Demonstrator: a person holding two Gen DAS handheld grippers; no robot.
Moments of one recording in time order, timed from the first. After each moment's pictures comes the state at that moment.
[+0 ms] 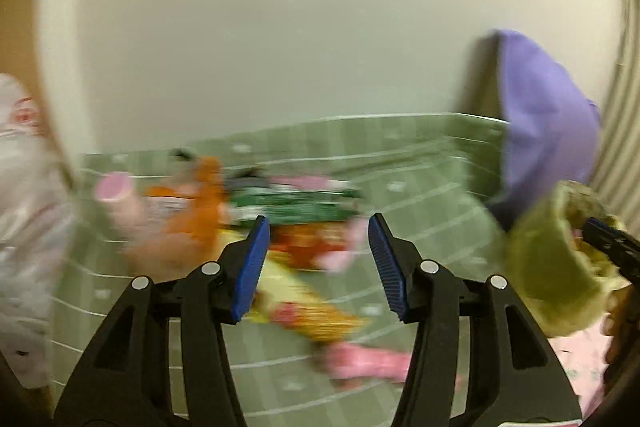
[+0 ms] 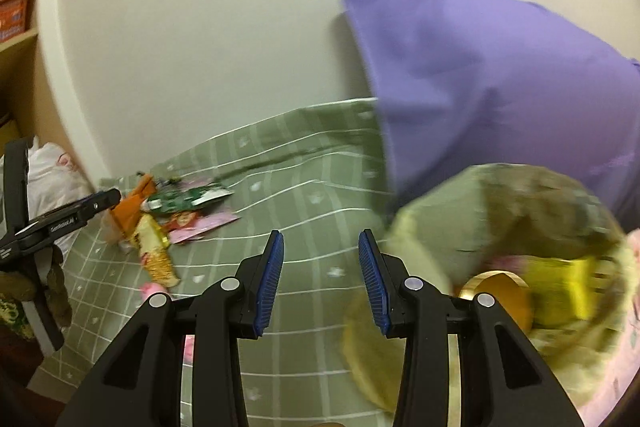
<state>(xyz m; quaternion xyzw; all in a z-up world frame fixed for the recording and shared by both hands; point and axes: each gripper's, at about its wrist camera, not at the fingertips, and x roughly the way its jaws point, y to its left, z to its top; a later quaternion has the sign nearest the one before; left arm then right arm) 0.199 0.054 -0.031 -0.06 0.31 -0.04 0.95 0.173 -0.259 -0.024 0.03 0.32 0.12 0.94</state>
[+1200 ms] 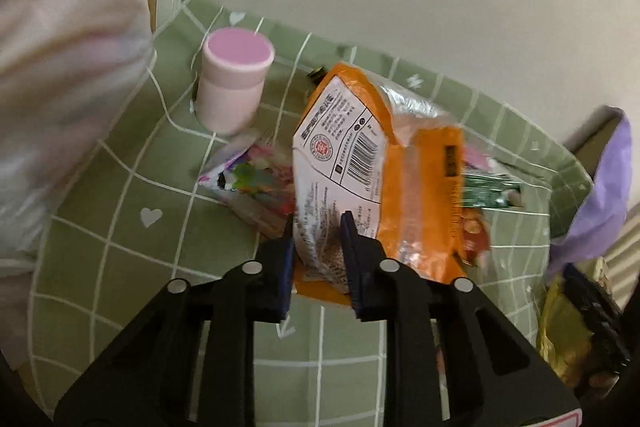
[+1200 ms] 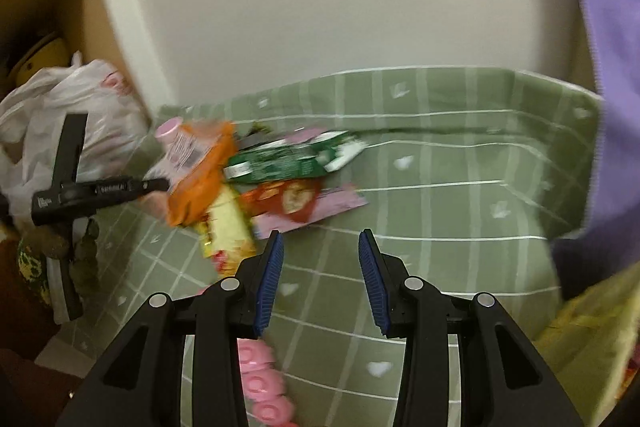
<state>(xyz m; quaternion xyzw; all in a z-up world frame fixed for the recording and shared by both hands) 0.222 0.178 -0.114 -0.24 0.42 0.04 0.87 0.244 -0.123 -0.076 -0.04 0.40 0.29 0.87</state>
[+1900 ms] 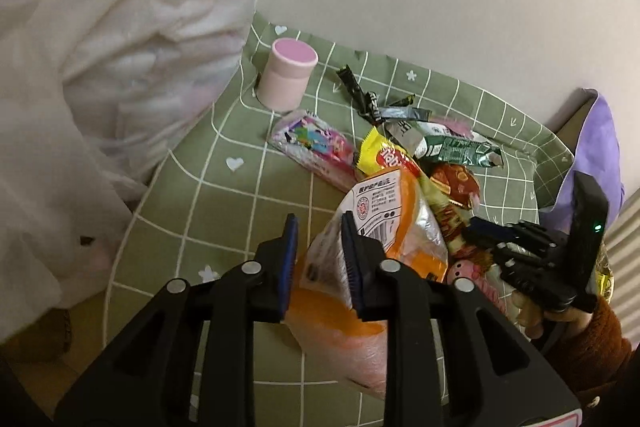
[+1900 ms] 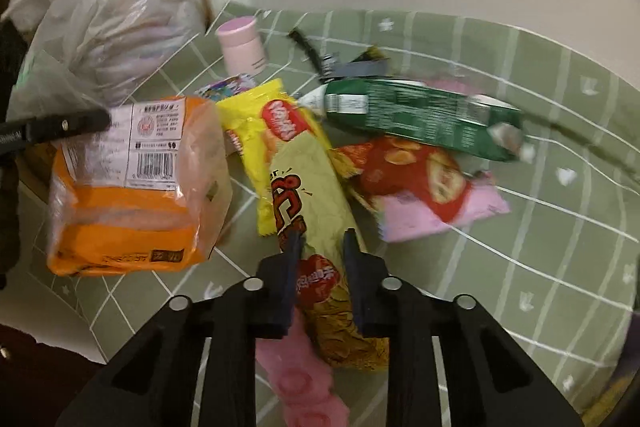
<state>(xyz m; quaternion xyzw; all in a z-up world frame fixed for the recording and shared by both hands) 0.141 0.201 -0.087 -0.23 0.42 0.04 0.88 0.260 -0.042 -0.117 -0.15 0.44 0.35 0.81</state>
